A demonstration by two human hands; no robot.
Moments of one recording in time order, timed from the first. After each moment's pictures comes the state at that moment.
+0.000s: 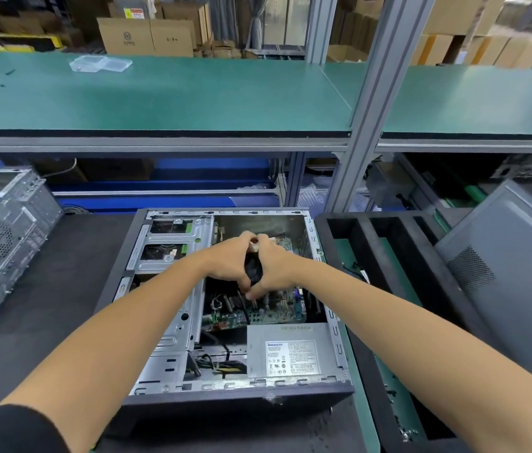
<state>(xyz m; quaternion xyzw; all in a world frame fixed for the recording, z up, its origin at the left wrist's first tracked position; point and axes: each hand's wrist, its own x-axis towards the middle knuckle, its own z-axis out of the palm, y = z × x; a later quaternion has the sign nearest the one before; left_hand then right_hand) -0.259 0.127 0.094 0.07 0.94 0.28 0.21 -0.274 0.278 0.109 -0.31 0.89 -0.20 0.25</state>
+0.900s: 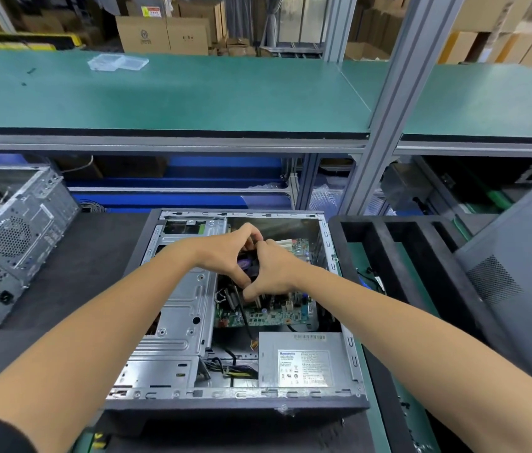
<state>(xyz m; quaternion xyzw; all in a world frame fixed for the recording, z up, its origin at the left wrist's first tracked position) -0.258 0.091 0.116 0.10 0.91 0.32 0.24 -0.277 0.250 0.099 -0.32 0.91 -0.16 0.21</state>
